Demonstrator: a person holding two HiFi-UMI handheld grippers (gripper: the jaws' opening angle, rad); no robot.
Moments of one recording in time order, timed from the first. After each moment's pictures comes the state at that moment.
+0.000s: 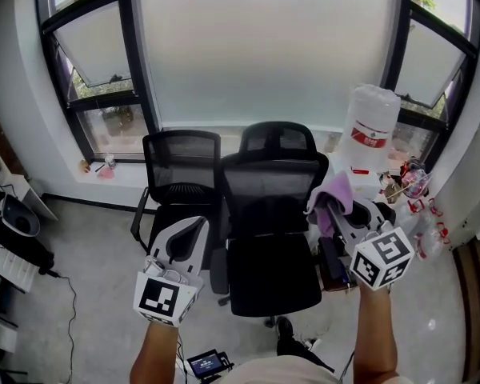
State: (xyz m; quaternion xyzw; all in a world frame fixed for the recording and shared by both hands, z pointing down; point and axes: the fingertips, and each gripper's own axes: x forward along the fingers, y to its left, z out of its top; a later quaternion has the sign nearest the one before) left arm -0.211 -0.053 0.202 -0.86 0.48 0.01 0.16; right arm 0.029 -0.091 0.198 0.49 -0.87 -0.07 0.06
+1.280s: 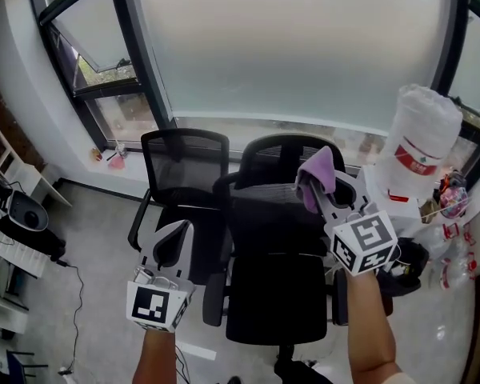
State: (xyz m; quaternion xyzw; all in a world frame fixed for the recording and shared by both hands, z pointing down) left arm -0.185 -0.296 0.264 -0.80 0.59 -0.06 0.12; right arm 0.034 -0.407 0.251 0.43 -0.90 -0.08 0.05
